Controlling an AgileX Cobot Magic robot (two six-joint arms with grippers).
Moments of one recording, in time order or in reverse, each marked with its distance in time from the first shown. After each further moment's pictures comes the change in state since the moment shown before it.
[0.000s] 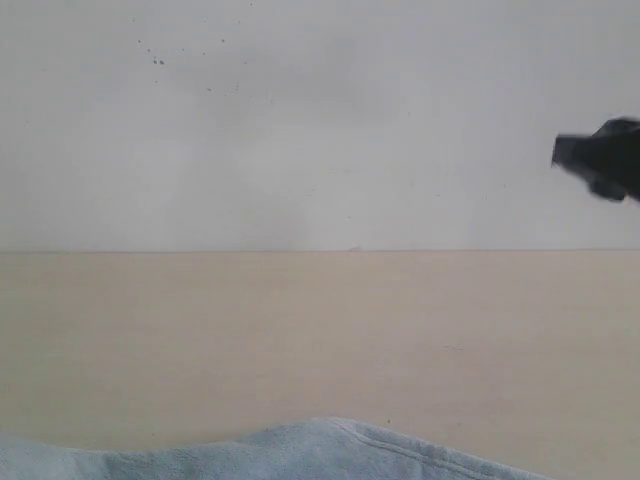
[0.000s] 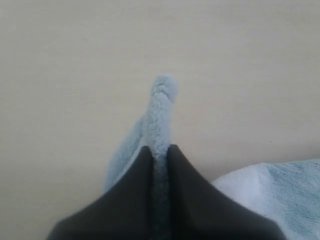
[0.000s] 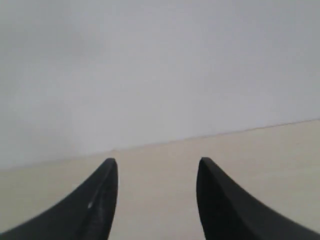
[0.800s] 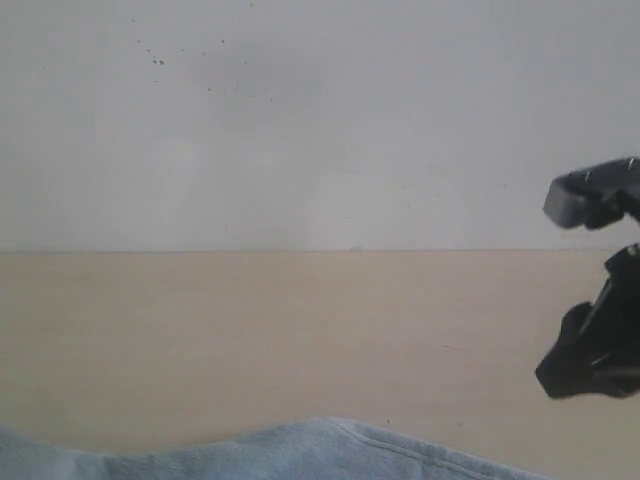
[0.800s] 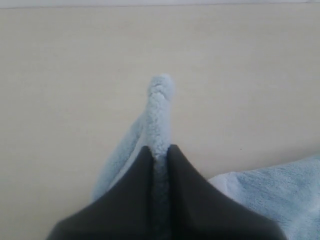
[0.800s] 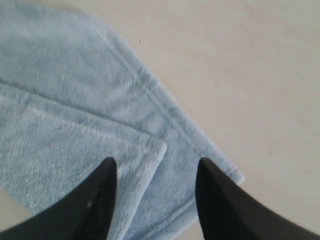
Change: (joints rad) left arm -0.045 0.002 0.000 -0.093 -0.044 0.069; right arm -0.003 0.100 -0.100 1.882 0.803 -2.314
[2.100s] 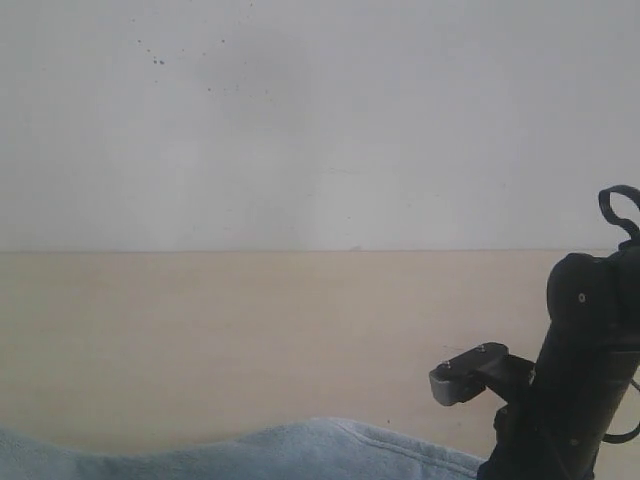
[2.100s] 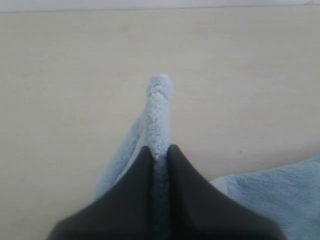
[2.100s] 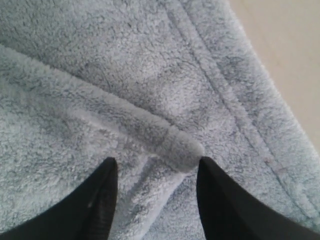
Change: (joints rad) left arm 0.000 0.000 0.000 -0.002 -0.008 0.004; right arm 0.148 0.537 0.000 -0.107 -0.101 0.058
